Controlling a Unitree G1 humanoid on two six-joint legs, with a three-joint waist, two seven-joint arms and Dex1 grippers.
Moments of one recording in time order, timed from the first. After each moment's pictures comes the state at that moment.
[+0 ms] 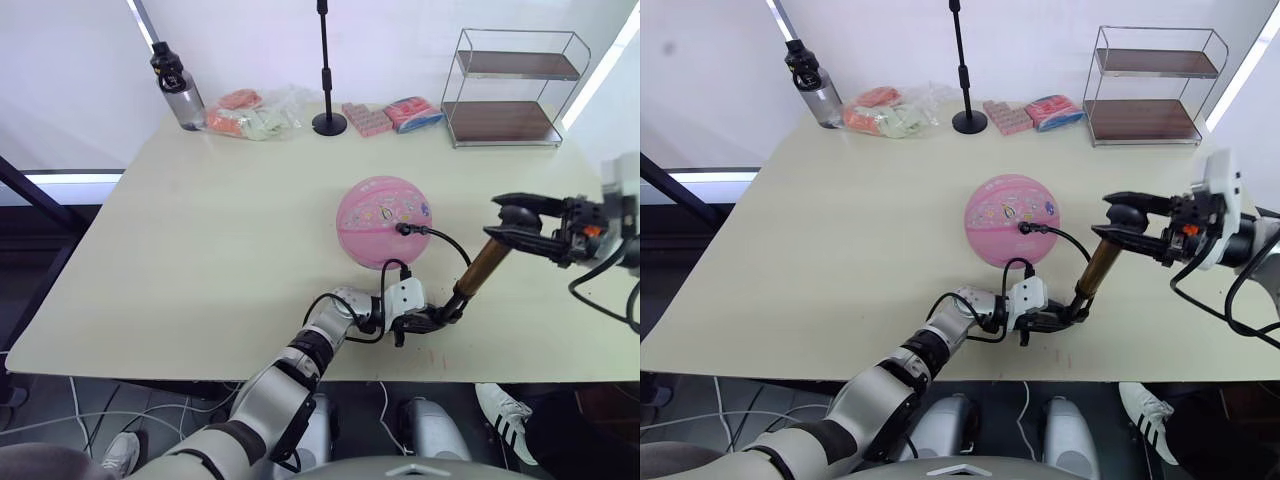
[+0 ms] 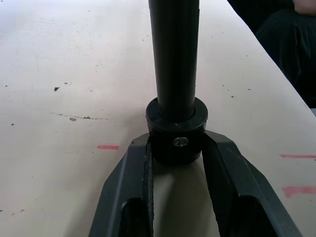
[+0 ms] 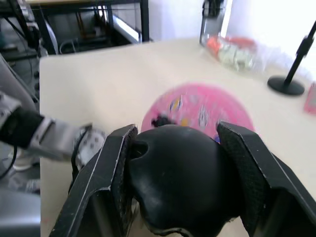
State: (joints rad) left arm -0.66 -0.04 -0.38 1.04 0.12 -0.37 -0.99; right arm -0.32 -0.91 -0.30 -0.28 0.83 0.59 1.06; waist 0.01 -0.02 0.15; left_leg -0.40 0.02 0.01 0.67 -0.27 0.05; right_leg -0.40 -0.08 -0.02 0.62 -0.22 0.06
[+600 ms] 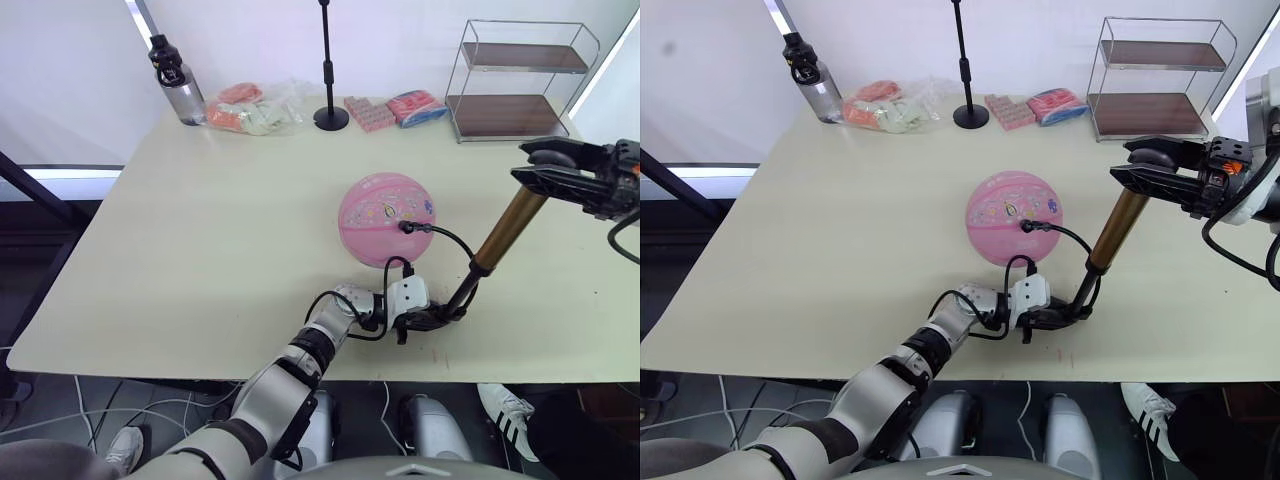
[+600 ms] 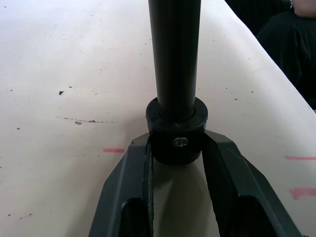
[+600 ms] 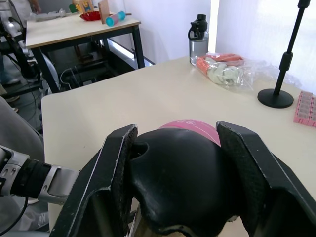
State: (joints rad) left arm -0.67 -0.05 -0.38 1.04 0.12 -0.38 -0.99; right arm -0.49 -0.96 -0.38 -0.24 0.99 0.82 0.98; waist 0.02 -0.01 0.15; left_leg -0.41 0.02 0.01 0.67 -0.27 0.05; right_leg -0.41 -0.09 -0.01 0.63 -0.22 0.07
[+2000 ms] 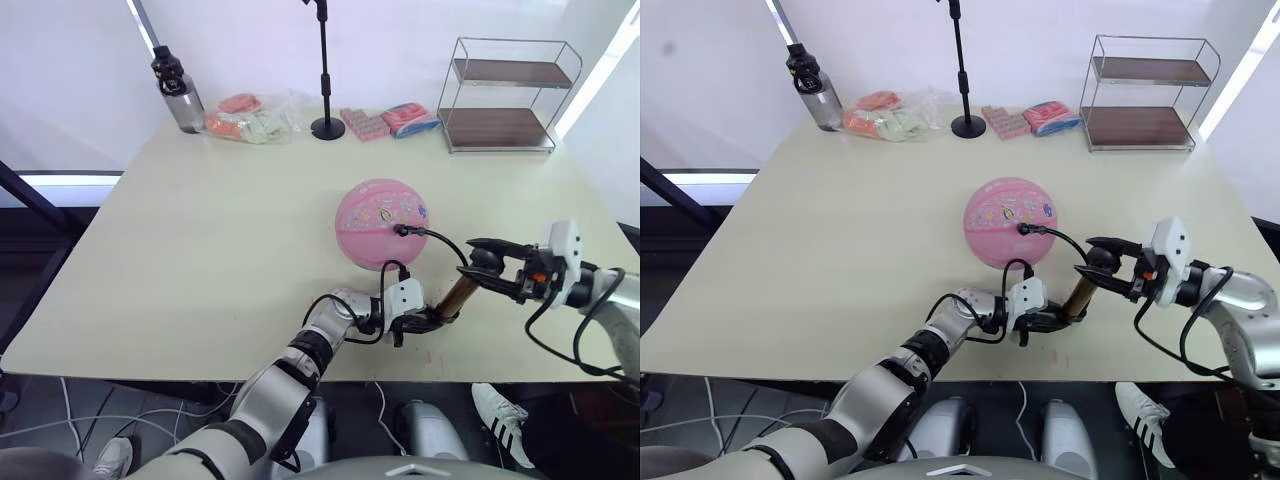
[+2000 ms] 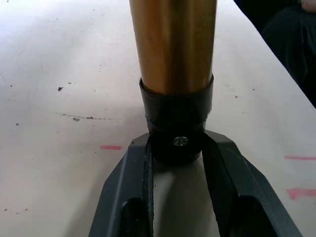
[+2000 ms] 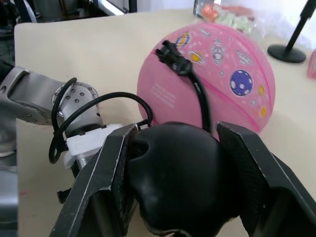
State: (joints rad) left arm -0.66 -0.05 -0.38 1.07 0.13 -0.37 -0.97; right arm -0.16 -0.78 -0.16 -0.18 0.61 0.33 1.06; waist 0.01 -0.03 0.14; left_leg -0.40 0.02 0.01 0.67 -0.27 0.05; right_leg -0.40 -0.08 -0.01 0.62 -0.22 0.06
